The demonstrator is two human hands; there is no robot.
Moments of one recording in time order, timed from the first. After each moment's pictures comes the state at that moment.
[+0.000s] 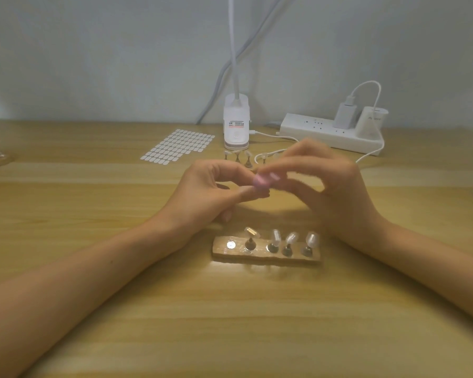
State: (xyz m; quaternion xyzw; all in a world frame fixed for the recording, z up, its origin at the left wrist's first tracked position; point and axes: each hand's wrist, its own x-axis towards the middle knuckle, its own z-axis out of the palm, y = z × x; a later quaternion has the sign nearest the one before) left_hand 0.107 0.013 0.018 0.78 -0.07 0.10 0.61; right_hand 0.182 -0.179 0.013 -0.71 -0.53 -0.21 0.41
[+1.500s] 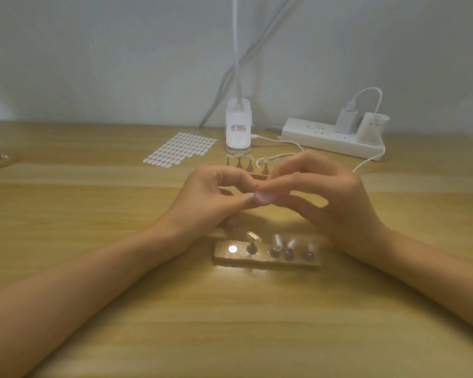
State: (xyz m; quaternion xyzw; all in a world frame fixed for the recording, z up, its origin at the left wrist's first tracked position) left_hand 0.108 0.016 0.016 0.79 -0.07 0.10 0.60; right_hand 0.182 -0.183 0.013 -0.71 -0.55 -0.23 0.38
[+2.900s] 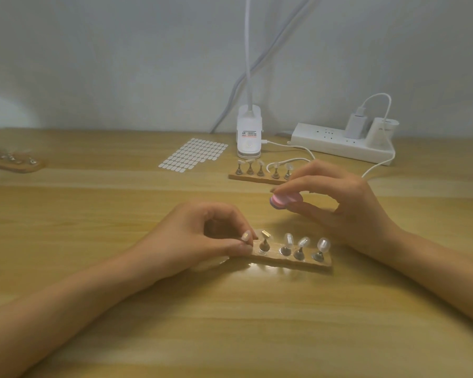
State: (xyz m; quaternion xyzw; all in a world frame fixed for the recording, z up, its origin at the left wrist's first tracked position) left_hand 0.061 0.039 0.019 0.84 -0.08 0.00 0.54; right_hand 0.187 -0.186 0.010 -0.72 -0.55 -0.20 0.36
